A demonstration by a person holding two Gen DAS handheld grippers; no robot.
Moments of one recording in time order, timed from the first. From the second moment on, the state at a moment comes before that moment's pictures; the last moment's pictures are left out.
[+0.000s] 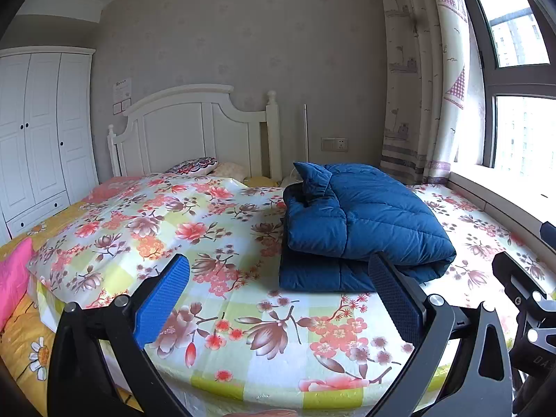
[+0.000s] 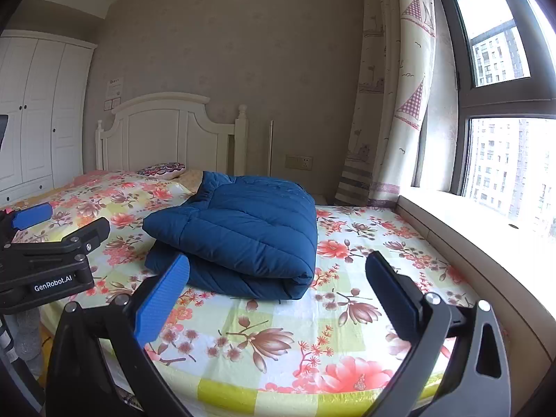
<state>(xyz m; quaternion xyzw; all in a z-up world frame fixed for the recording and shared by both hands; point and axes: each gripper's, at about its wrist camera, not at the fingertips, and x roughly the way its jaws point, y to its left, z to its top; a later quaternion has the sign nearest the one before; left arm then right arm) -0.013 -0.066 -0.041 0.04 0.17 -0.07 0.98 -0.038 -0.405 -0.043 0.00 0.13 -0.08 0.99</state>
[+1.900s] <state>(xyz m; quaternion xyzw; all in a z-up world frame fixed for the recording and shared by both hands) -0.014 -0.062 -0.042 0.04 0.17 -0.07 0.98 -0.036 -0.398 -0.045 0.01 0.13 -0.08 0.99</state>
